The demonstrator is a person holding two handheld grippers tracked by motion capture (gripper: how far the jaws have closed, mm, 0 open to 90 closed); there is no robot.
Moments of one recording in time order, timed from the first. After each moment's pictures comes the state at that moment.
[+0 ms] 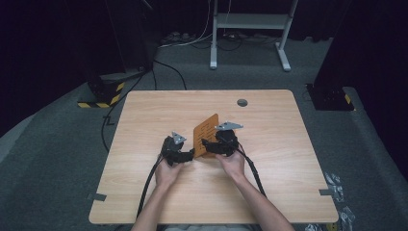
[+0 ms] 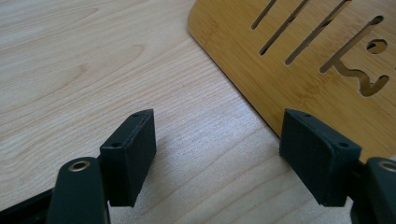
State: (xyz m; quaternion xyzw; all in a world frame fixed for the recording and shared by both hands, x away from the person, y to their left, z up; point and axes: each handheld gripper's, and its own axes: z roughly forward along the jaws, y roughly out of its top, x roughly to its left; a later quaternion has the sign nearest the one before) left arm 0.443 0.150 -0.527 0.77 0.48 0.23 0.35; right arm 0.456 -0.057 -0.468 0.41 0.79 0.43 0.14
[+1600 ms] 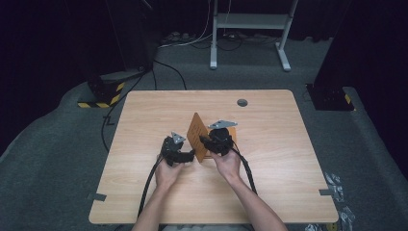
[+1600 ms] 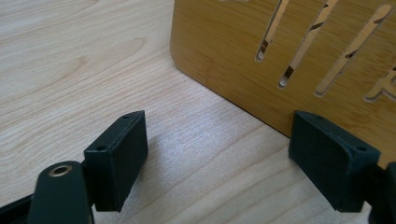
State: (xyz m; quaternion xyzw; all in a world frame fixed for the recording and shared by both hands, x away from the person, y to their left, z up) left arm 0.443 0.151 -0.527 0.77 0.49 0.22 0.34; right arm 0.449 -0.041 -0.449 0.40 0.80 0.43 0.13
